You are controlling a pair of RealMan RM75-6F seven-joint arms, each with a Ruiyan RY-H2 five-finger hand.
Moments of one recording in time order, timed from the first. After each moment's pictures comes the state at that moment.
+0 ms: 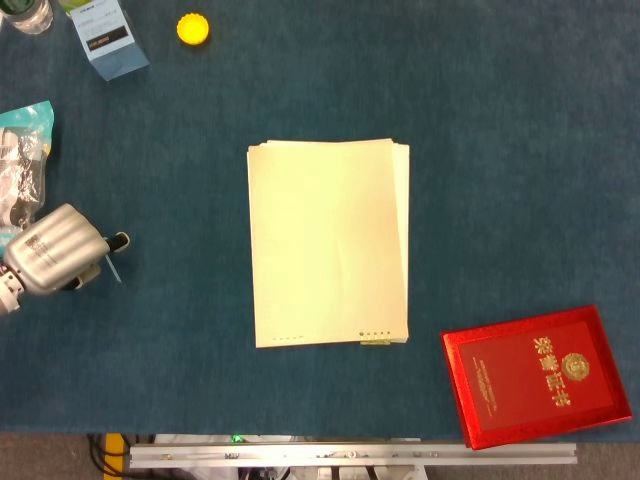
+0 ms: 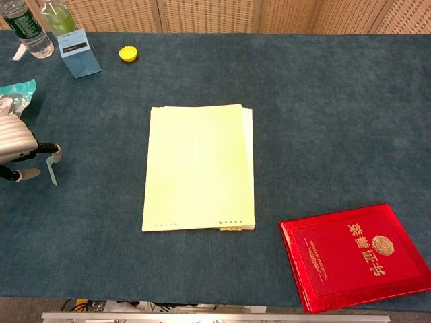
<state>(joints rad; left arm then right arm) -0.50 -1.41 0.26 -0.75 1.97 1.30 -0.26 0.10 -1.10 0.13 -1.74 -1.38 1.49 -0.18</state>
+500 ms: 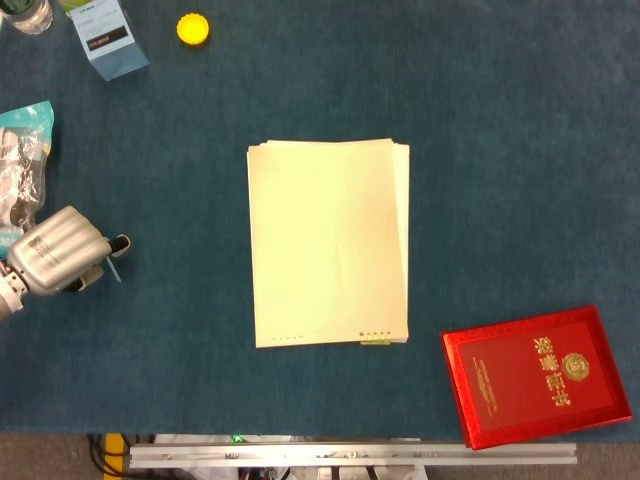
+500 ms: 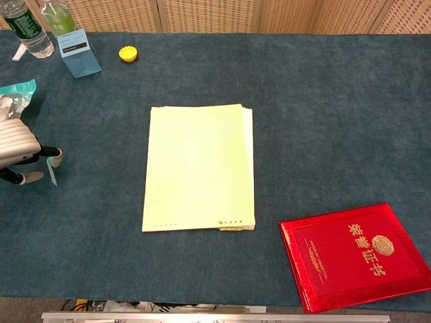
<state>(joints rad) -0.50 -1.47 0.28 -0.65 1.95 1.32 -0.32 0.10 -1.11 0.13 -1.76 -1.39 1.50 -0.20</state>
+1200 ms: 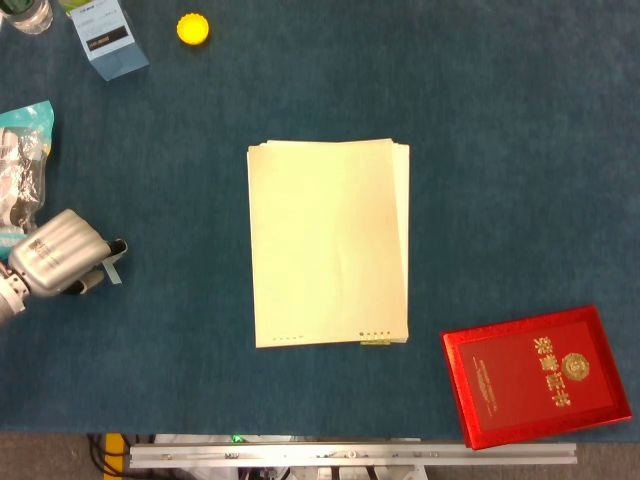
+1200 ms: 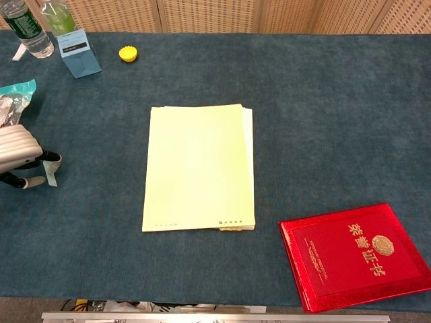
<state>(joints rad) -0.48 -1.54 0.31 -0.53 1.93 1.33 -0.41 0.09 -1.10 0.13 -1.78 -1.39 1.52 -0.22</state>
